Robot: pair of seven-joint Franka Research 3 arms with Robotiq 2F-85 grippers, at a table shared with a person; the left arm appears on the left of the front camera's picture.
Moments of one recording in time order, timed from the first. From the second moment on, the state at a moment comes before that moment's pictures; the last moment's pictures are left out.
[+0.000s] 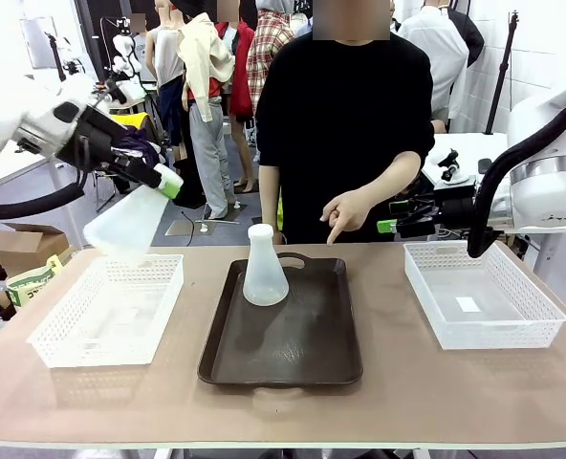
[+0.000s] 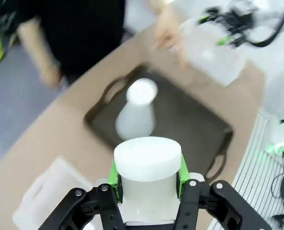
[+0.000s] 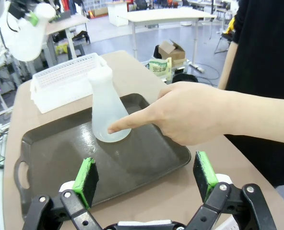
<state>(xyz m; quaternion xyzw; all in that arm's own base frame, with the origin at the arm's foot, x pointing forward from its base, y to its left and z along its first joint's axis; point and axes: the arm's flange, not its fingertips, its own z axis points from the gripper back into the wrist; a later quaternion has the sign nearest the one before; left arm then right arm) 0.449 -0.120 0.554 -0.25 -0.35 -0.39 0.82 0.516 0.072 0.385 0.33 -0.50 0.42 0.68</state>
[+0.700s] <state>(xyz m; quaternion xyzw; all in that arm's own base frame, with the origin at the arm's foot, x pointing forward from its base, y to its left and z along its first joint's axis) 0.453 -0.123 0.500 -0.48 -0.38 -0.41 0.67 0.516 0.072 0.385 0.33 -0.50 0.42 0.68</state>
